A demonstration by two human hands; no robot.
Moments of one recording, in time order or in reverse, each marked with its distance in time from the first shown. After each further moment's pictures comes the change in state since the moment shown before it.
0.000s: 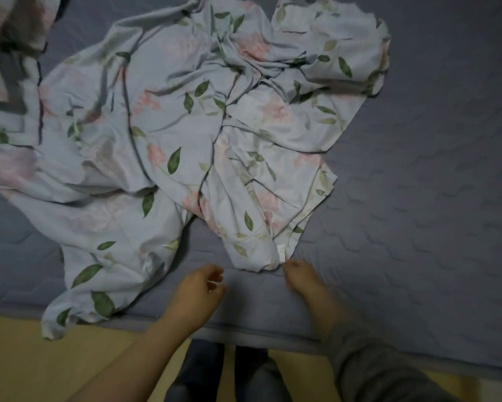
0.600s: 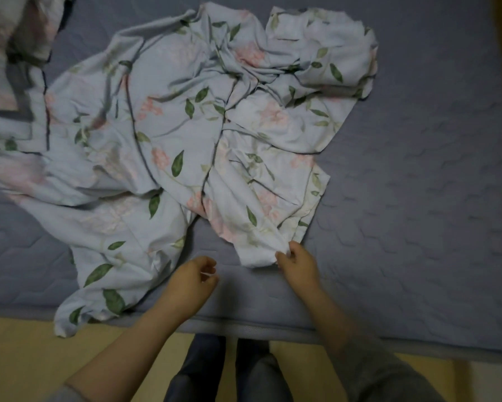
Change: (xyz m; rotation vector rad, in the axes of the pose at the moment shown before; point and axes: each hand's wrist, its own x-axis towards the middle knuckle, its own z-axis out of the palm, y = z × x) left_hand -0.012 0.000 -0.034 0.020 -0.016 0.018; right_hand -0.069 -0.022 -0.004 0.094 0.196 -0.430
